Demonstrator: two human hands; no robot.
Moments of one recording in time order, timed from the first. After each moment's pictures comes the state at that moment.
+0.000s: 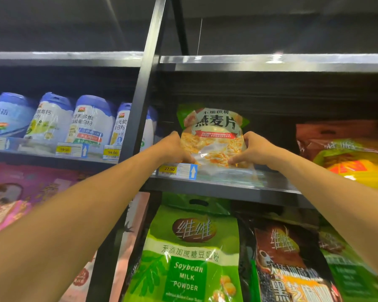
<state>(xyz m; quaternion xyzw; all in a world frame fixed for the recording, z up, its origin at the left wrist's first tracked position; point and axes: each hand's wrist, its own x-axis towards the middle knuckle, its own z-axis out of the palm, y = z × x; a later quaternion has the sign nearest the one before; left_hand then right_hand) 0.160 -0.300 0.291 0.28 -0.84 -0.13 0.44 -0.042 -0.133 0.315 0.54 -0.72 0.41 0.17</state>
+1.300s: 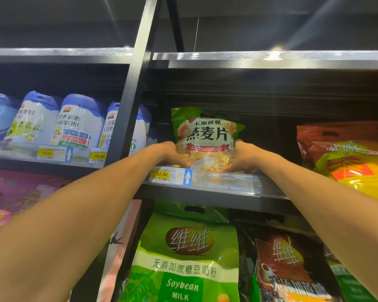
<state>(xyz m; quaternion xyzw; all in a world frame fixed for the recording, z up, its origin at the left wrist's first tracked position) 0.132 -0.329 0.313 0.33 -0.87 -0.13 0.34 -0.059 -0.174 0.327 0.50 -0.80 0.24 0.22</state>
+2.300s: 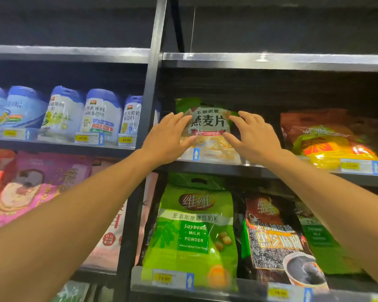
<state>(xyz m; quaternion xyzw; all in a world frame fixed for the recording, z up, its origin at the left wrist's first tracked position) 0.225 -0.251 0.238 0.15 -0.81 0.18 0.53 0.026 -0.081 0.261 0.46 -0.67 0.22 0.54</state>
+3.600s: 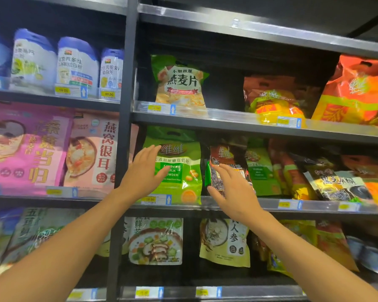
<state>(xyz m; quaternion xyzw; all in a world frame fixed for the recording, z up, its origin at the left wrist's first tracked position) 0.259 -0.206 0.025 0.17 -0.88 -0.03 0.45 0.090 0.032 0.002 0.50 -0.75 0.26 0.36</state>
